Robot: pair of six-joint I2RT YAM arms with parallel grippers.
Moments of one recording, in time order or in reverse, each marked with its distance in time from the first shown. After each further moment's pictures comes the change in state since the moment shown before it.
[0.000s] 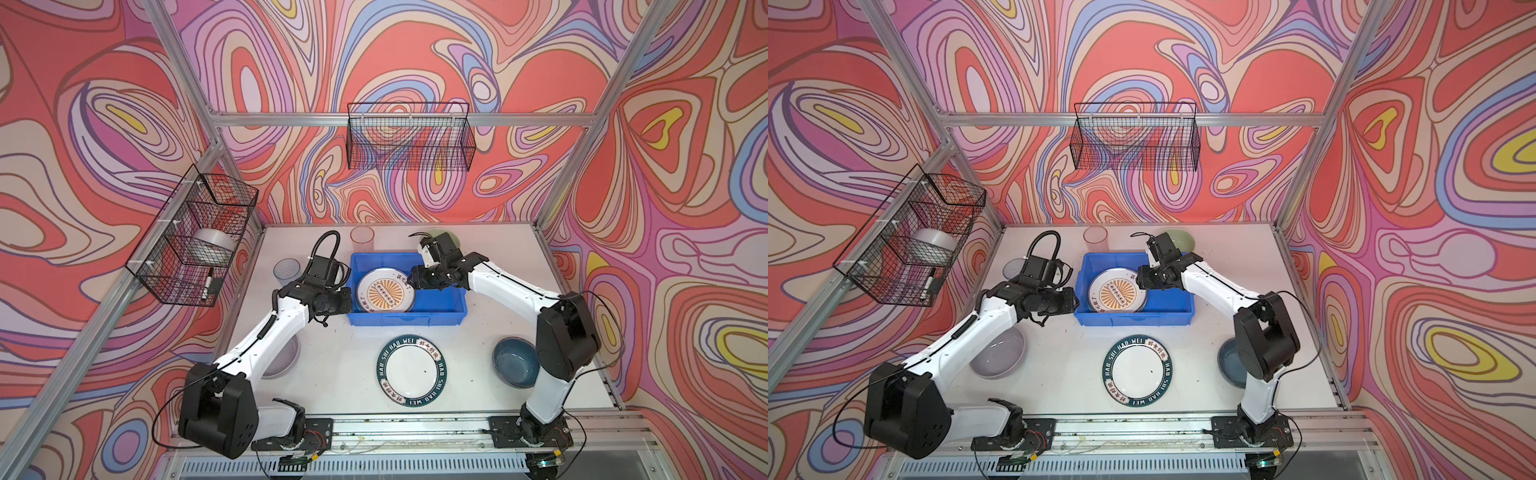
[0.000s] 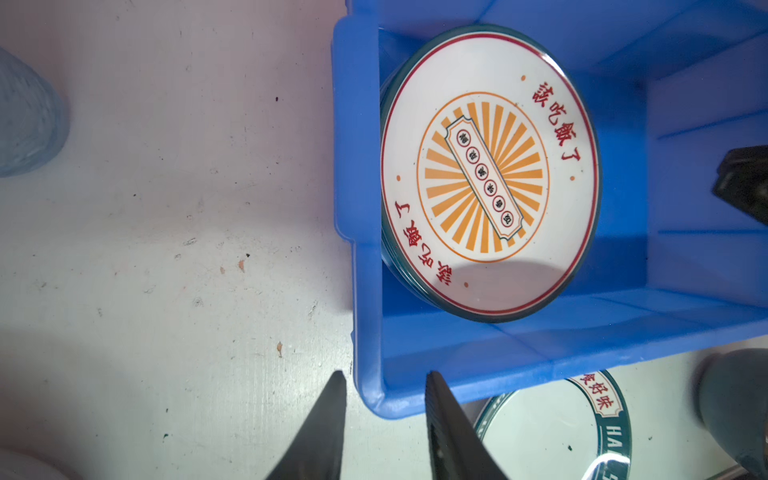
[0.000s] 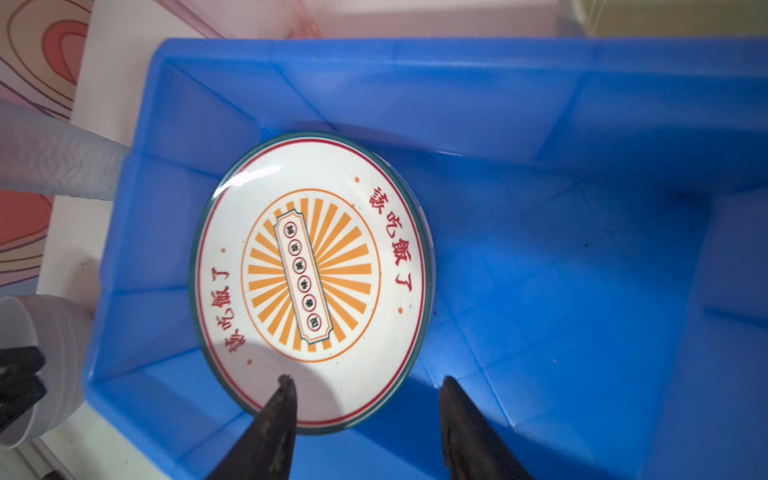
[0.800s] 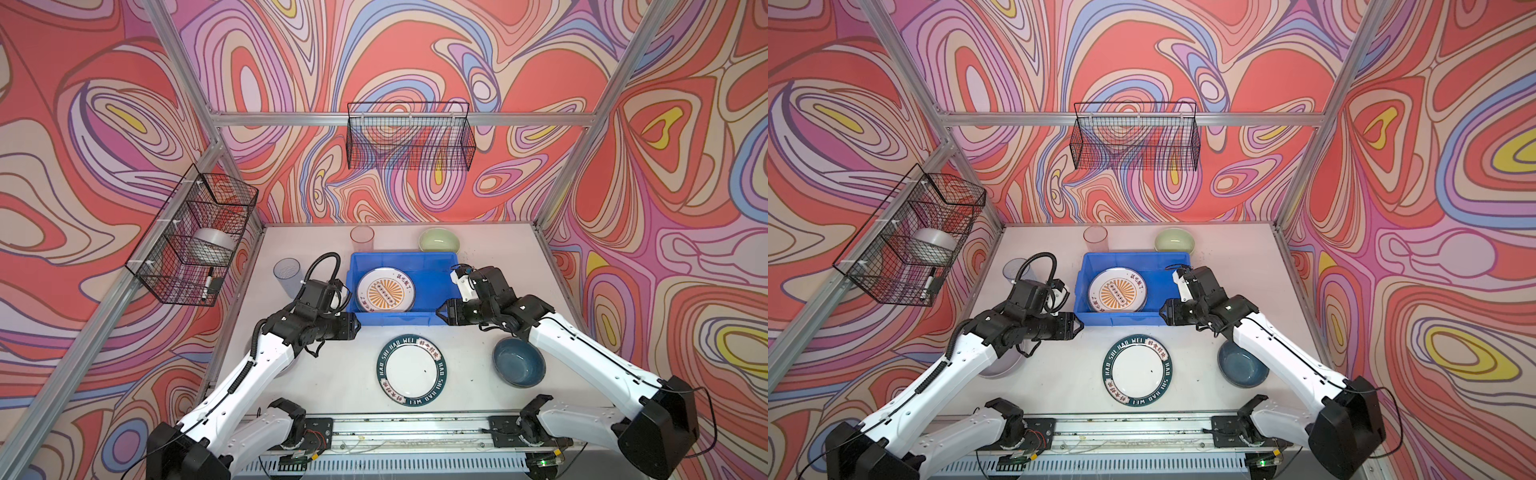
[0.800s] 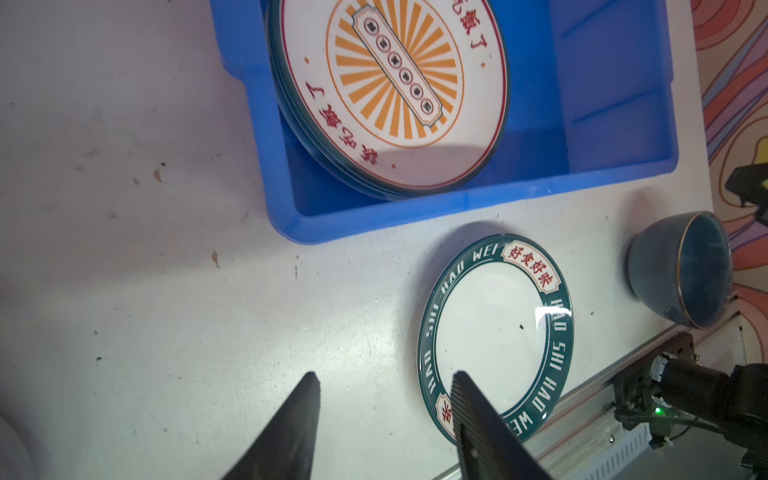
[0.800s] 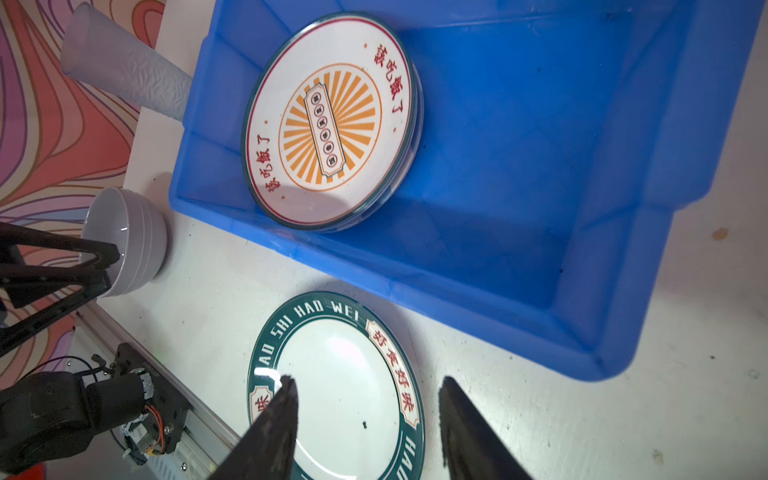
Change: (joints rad) left arm -0.146 -0.291 -0.195 -0.074 0.092 -0.026; right arm 0.002 -0.601 -0.533 -0.048 -0.085 0.058
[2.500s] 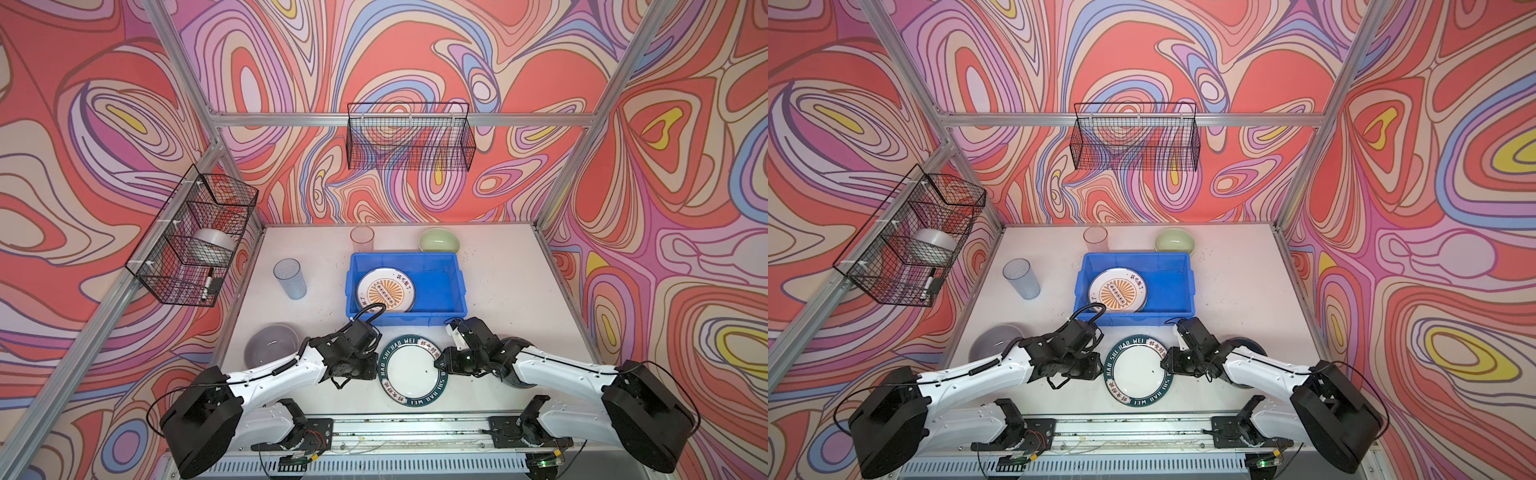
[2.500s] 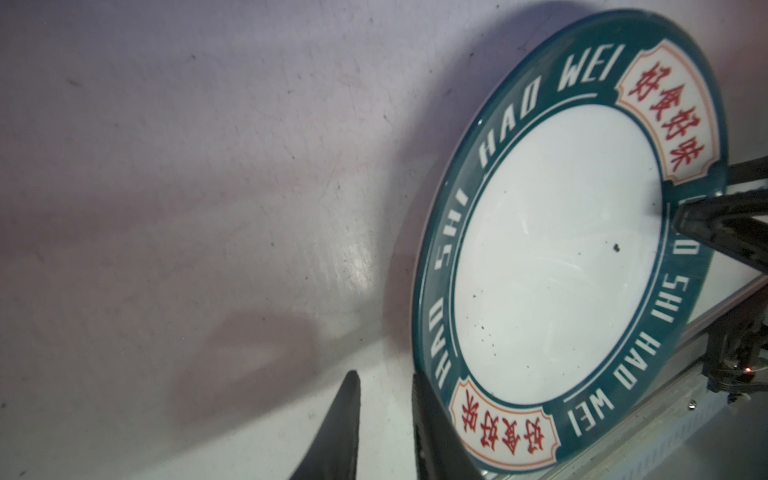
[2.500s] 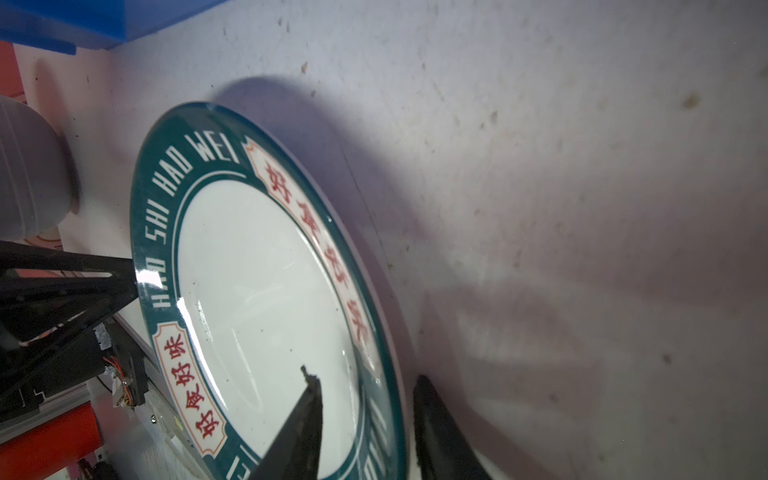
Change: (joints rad) left arm -0.346 0.181 -0.261 0.297 -0.058 -0.281; right arm 0.135 0.069 -0.471 0.412 -0.093 0.281
